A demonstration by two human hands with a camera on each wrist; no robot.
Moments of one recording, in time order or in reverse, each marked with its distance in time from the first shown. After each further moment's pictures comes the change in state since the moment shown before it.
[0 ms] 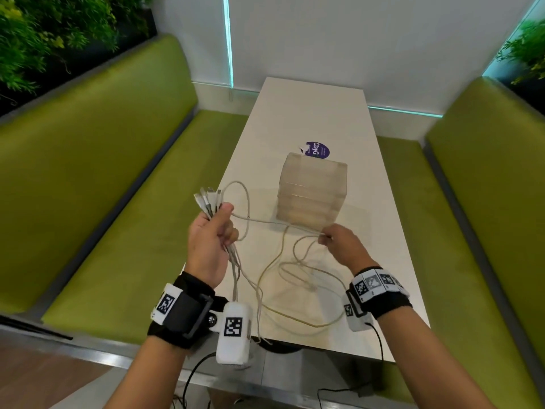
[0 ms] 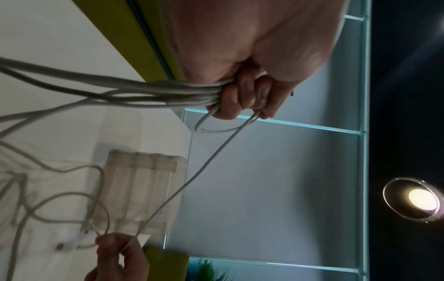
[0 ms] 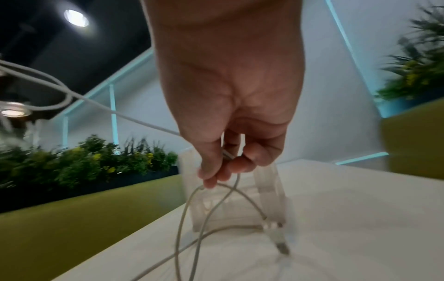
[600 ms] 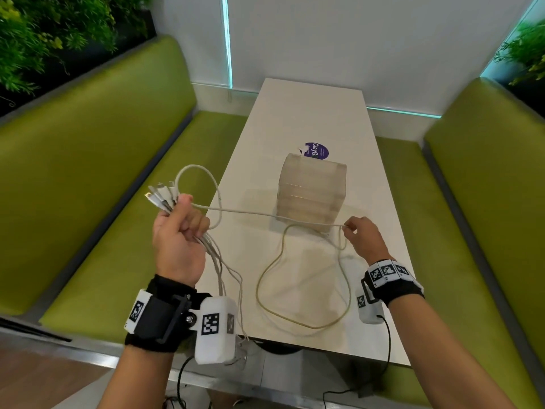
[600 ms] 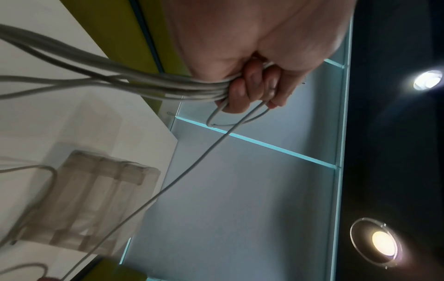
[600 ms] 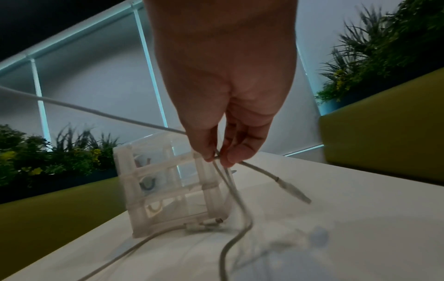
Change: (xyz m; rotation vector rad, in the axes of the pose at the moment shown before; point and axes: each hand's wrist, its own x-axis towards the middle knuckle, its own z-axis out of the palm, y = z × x) left_hand 0.001 0.028 -0.016 -0.132 0.038 0.190; right_hand 0.015 0.046 -0.018 0.053 0.209 0.102
